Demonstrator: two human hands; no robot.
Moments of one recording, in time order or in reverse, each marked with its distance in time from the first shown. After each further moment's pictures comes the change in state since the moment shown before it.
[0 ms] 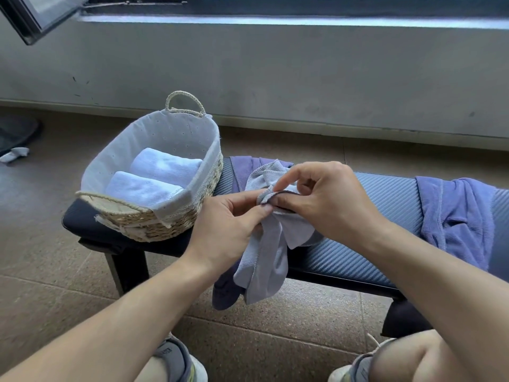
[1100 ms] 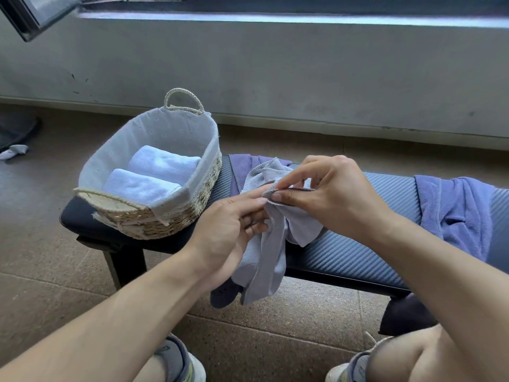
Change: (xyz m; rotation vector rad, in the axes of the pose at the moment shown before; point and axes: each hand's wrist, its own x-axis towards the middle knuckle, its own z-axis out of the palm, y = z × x) left_hand -0.003 0.014 0.010 -0.480 -0.055 -0.321; right_hand 0.003 0.001 -0.011 0.033 -0.041 0.012
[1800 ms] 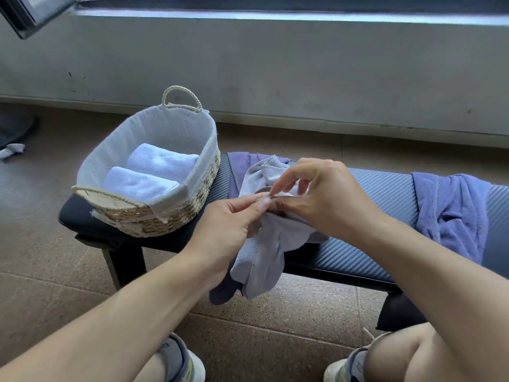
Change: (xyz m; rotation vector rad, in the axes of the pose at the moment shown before) left_hand -0.007 -0.002 0.000 0.343 0.115 0.077; right_hand -0.004 0.002 0.006 -0.144 -0.069 0.015
